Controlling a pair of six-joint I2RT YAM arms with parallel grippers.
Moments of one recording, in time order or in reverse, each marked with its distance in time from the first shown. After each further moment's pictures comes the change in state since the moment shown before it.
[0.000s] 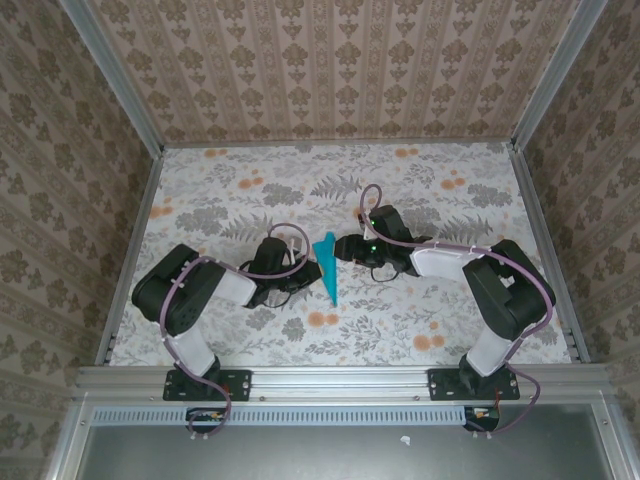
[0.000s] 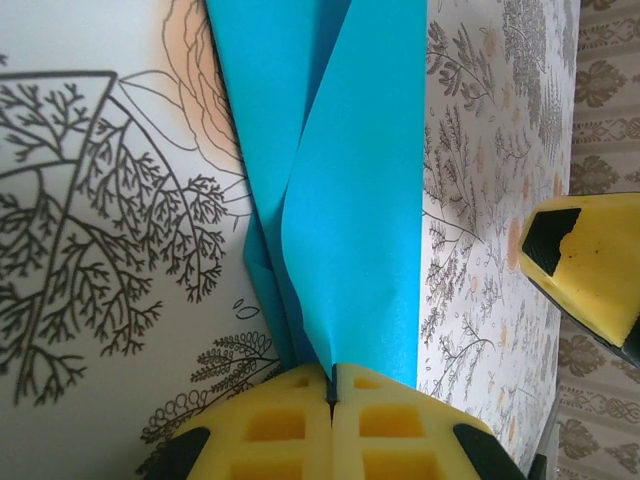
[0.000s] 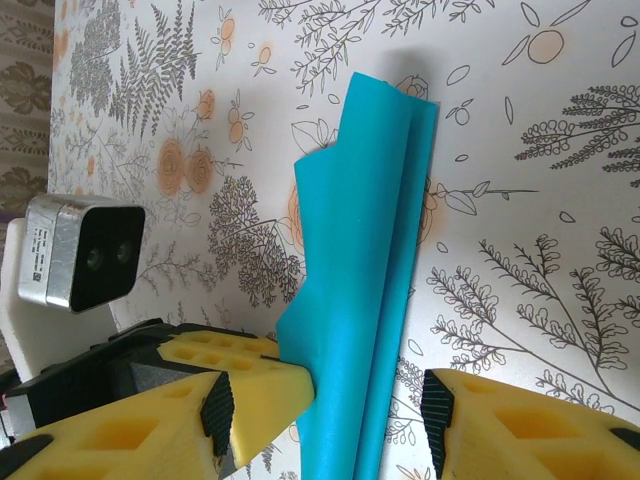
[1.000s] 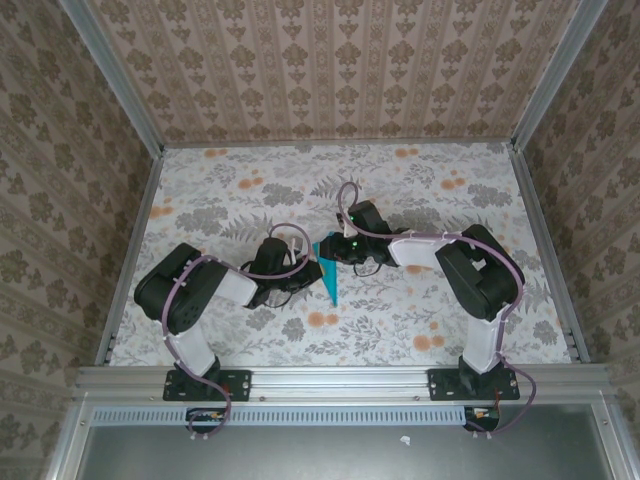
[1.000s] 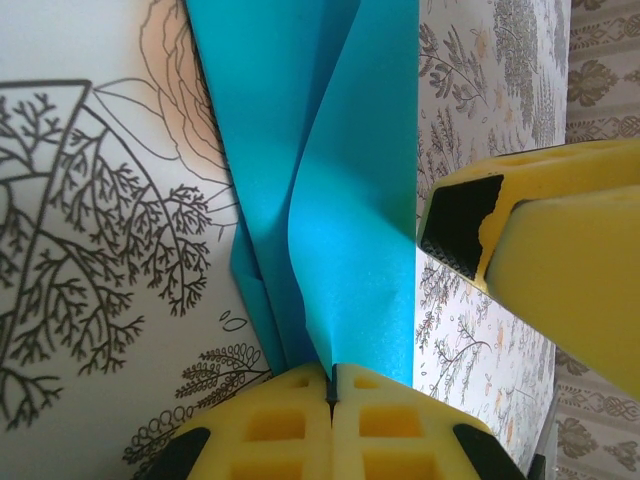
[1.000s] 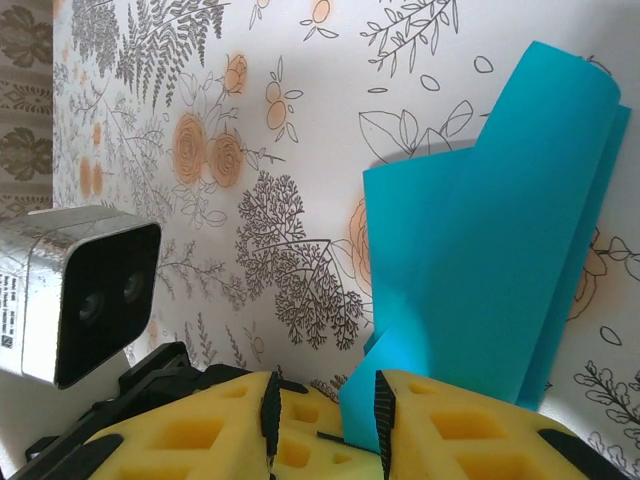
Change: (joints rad) left arm -0.009 0.016 0.000 0.027 -0.003 -0.001; right arm 0.054 0.189 0.179 -0.022 -0.064 0.000
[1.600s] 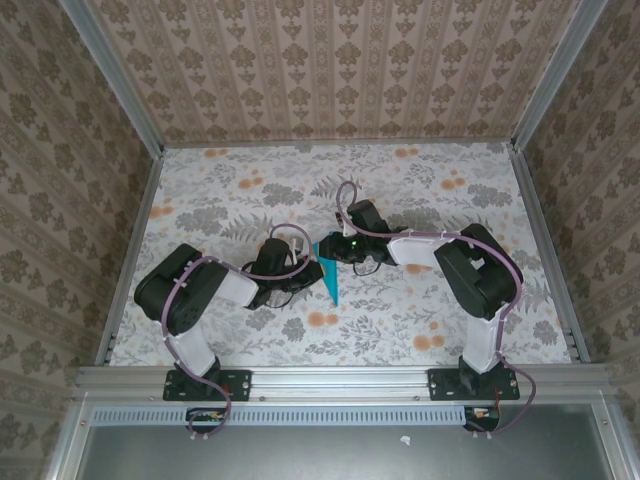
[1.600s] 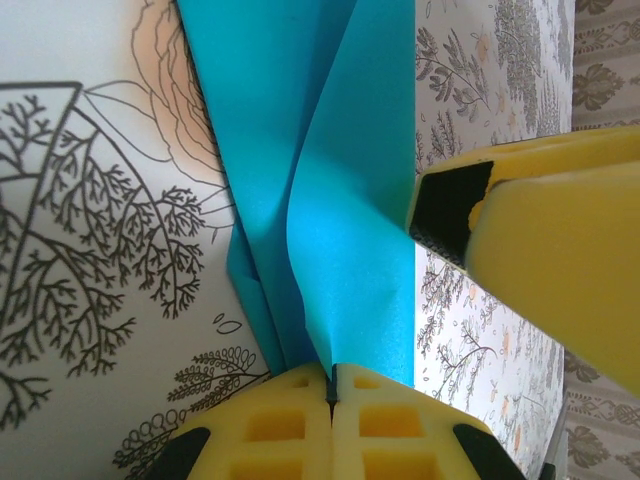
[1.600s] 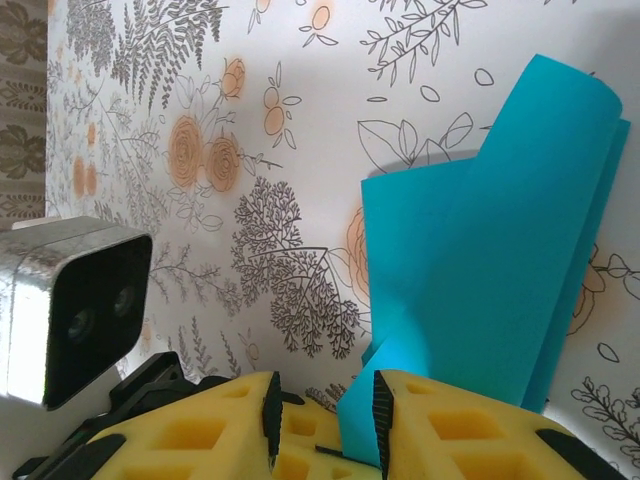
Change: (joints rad) left arm -0.018 -0.004 0.000 -0.001 -0.032 0.000; right arm 0.000 0.014 0.015 -0.007 0.005 -0.019
